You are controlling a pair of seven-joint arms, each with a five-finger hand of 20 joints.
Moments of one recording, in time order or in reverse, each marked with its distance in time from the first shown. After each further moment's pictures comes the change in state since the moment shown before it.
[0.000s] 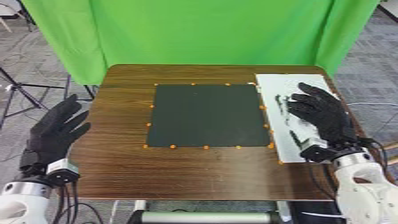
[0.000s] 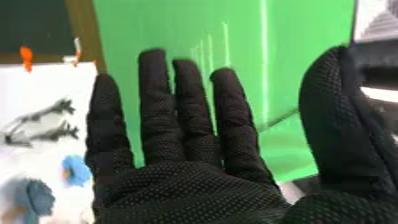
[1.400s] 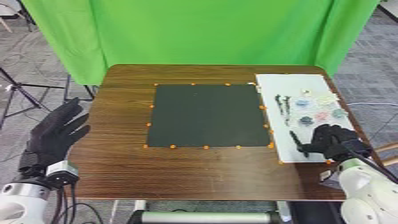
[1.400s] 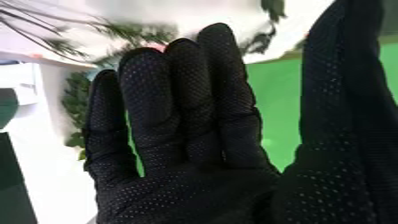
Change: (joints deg) left arm 1.3 1.2 -0.5 -0.1 0.2 0.2 -0.6; right arm -6.8 17.0 -7.4 -4.8 -72.9 -6.2 20.1
